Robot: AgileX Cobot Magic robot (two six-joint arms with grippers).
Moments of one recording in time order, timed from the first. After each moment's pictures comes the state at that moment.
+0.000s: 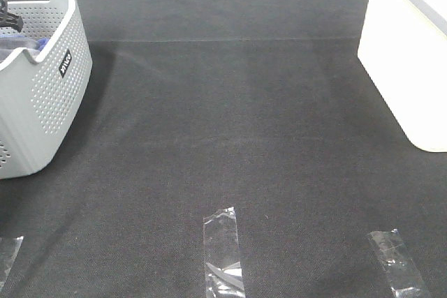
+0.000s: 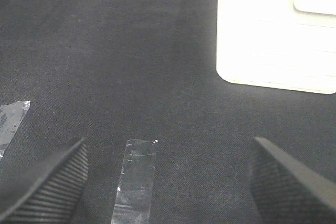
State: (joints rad) left arm 0.13 2.38 -2.13 0.20 0.91 -0.01; right arm 0.01 -0.01 -0.50 0.17 1.07 -0.17
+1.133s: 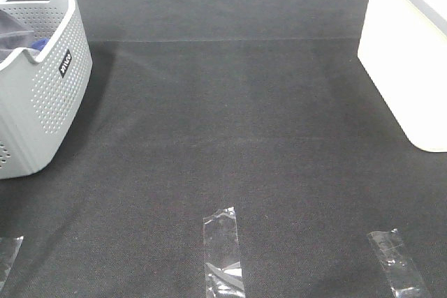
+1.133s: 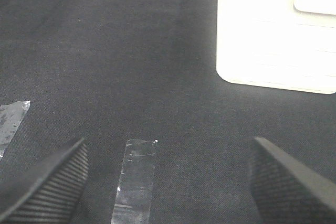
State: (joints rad) left arm 0.13 2.23 -2.13 0.21 0.92 -0.01; right arm 0.01 -0.01 -0.50 0.17 1.07 -0.17
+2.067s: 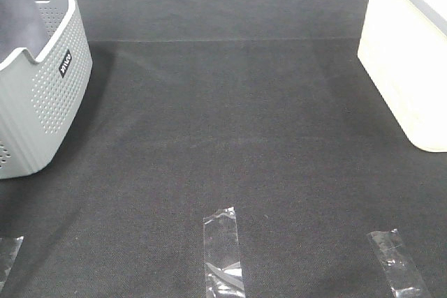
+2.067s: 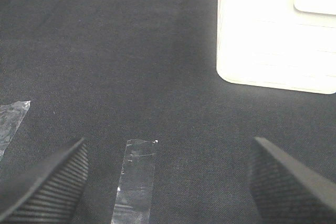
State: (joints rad) left arm 0.13 1.93 -2.13 -0.31 0.83 0.32; right arm 0.01 -0.01 -0.50 0.17 1.07 -0.17
